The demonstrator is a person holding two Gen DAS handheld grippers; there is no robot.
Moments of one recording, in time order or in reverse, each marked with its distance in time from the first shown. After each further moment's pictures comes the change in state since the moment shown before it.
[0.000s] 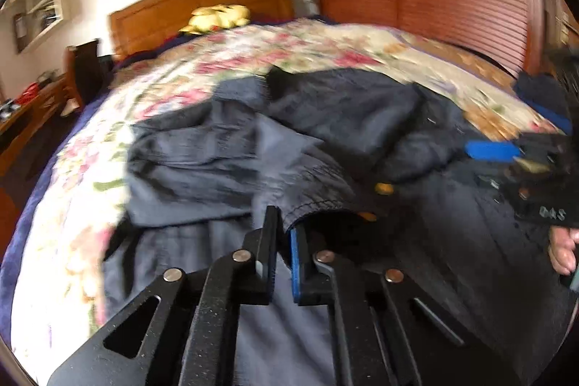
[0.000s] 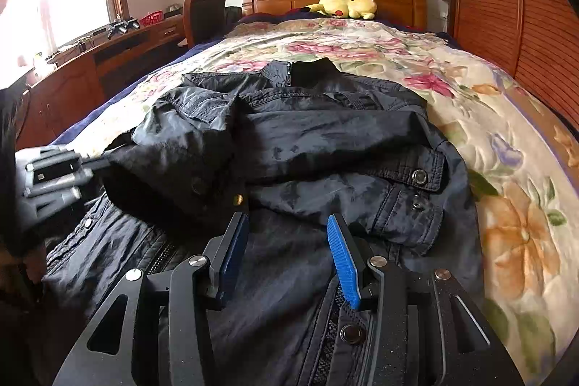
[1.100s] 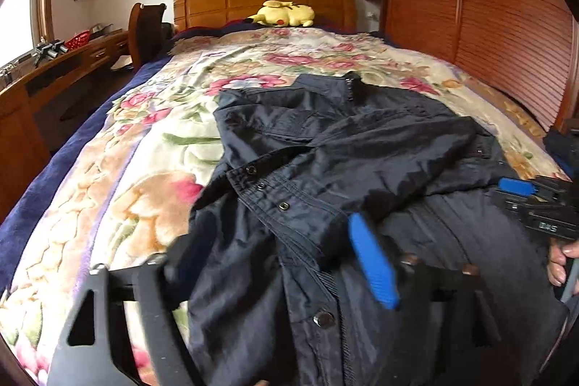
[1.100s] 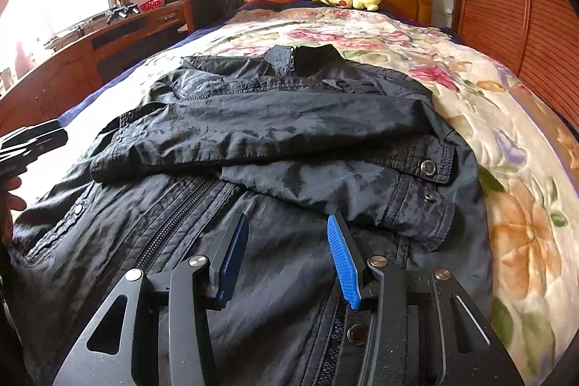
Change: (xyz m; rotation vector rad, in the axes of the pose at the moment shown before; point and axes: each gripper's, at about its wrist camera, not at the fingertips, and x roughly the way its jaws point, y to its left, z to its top) left arm -0.041 0.083 -0.037 -0.210 -0.005 0.064; right arm 0.012 -0.001 0.000 -0.042 0.052 -0.003
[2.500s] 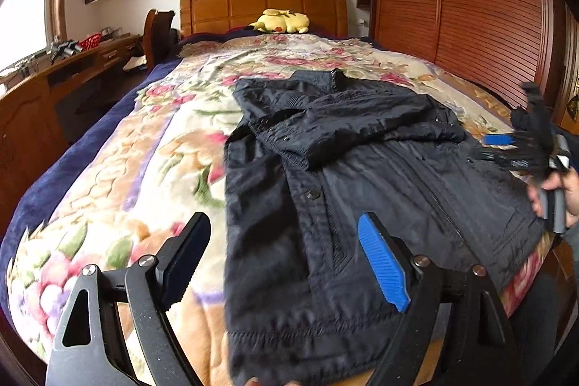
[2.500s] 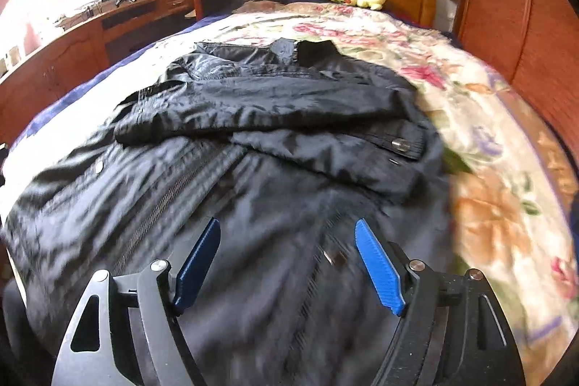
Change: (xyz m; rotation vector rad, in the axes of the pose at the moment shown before) left arm -0.125 0.012 -0.090 -0.002 -0.025 -0.002; right arm -0.066 0.000 -0.034 -0.078 0.030 -0.063
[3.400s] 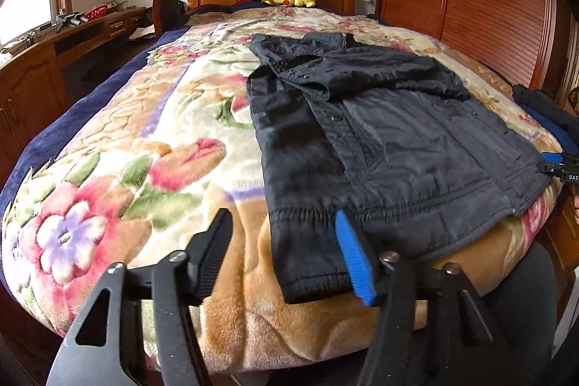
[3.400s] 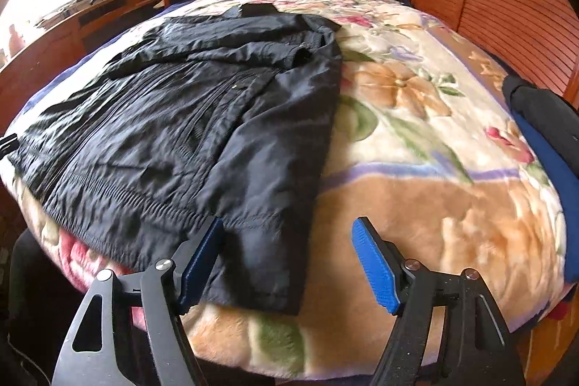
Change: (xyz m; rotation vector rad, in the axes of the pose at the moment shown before) left arm -0.011 0.028 -0.070 -0.016 0.094 -0.003; right arm -0.092 -0.048 -0.120 0.105 0.082 -0.026
